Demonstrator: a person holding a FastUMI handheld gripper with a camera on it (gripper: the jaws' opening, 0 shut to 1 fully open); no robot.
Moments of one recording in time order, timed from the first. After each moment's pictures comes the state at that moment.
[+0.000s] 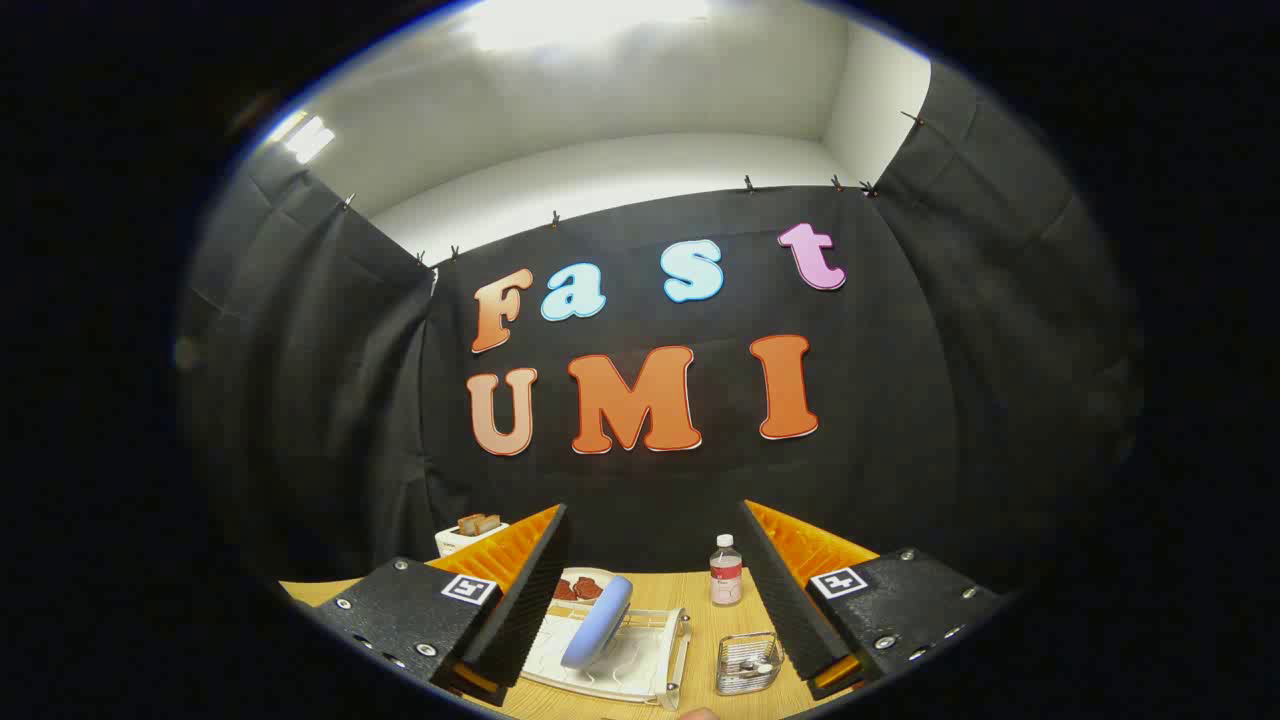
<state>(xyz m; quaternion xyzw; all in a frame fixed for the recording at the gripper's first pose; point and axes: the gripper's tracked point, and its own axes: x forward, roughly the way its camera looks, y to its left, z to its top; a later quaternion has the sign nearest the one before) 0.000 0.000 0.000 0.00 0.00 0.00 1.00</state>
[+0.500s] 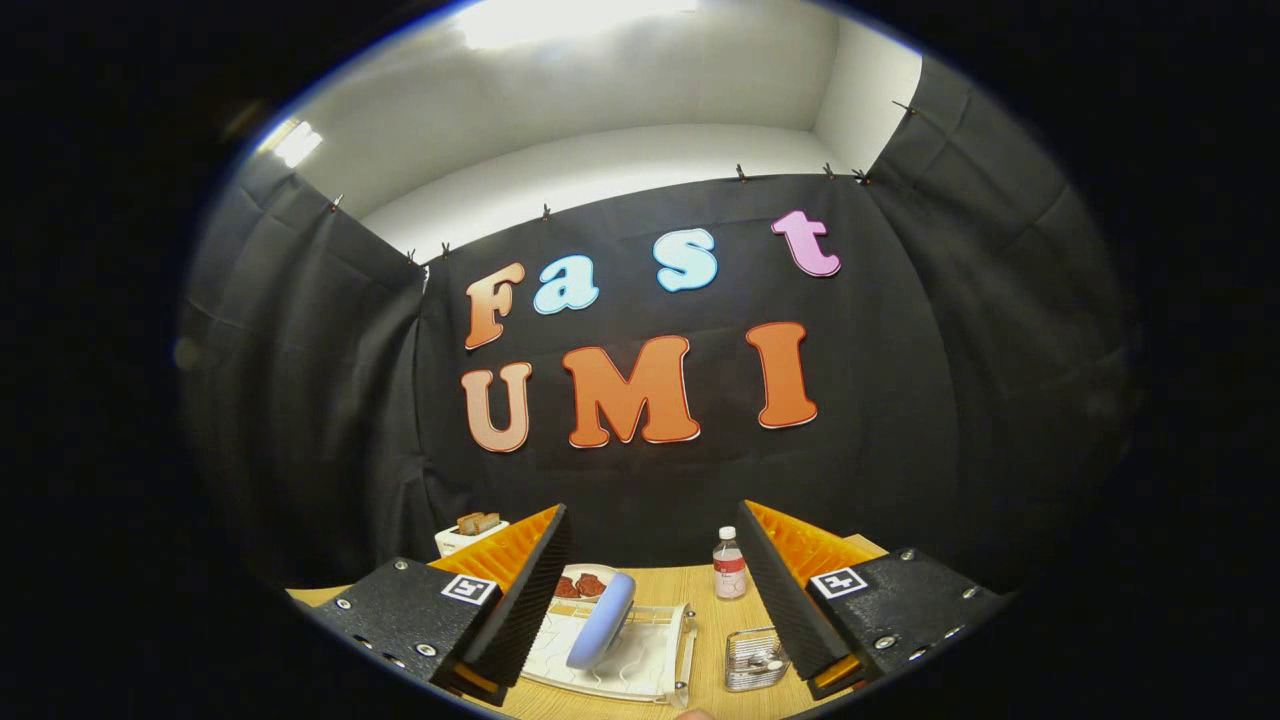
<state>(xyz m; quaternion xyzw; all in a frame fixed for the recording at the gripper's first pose) 0.007 0.004 -0.007 0.01 0.02 0.00 1.00</state>
